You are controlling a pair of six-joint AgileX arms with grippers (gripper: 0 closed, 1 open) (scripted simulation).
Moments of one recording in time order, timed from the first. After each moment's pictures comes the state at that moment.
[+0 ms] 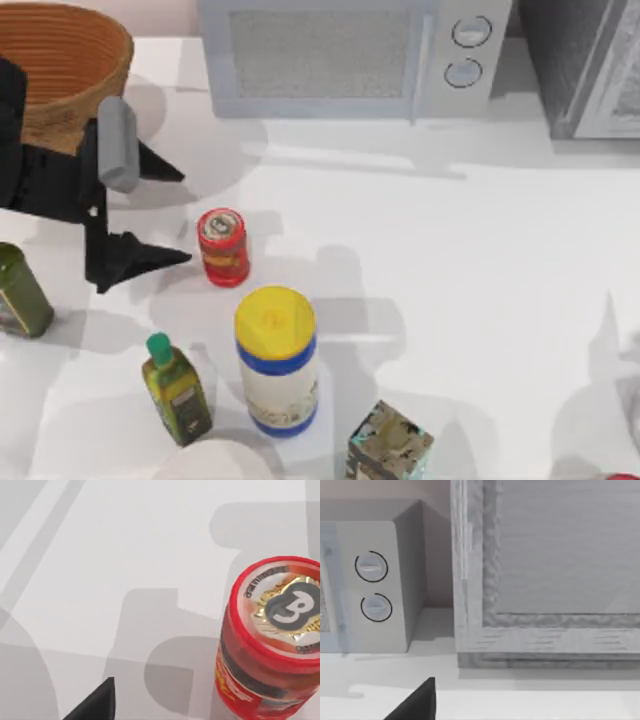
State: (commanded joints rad) left arm -0.01 1.95 1.17 -0.51 0.93 1.33; right arm 0.00 0.00 0.00 0.00 0.00 0.00
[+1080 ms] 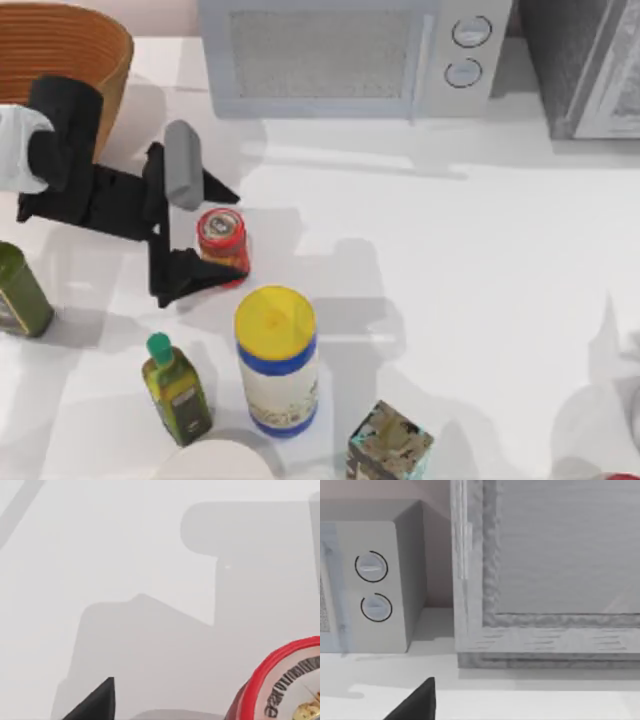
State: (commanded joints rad) left arm -0.13 2.06 1.15 -0.31 0.92 1.16; right arm 0.00 0.00 0.00 0.00 0.00 0.00
